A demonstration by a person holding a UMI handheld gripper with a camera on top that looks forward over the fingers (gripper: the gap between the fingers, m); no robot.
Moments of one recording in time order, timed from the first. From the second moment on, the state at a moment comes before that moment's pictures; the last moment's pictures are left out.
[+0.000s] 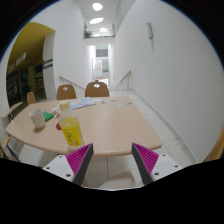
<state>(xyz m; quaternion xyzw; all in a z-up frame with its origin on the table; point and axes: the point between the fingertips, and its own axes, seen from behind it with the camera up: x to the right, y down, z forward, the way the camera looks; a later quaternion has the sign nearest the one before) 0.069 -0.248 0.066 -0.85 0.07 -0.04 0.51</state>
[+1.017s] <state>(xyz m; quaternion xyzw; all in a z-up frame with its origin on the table) -0.061 -0.098 0.058 -0.77 0.02 -0.06 0.64</state>
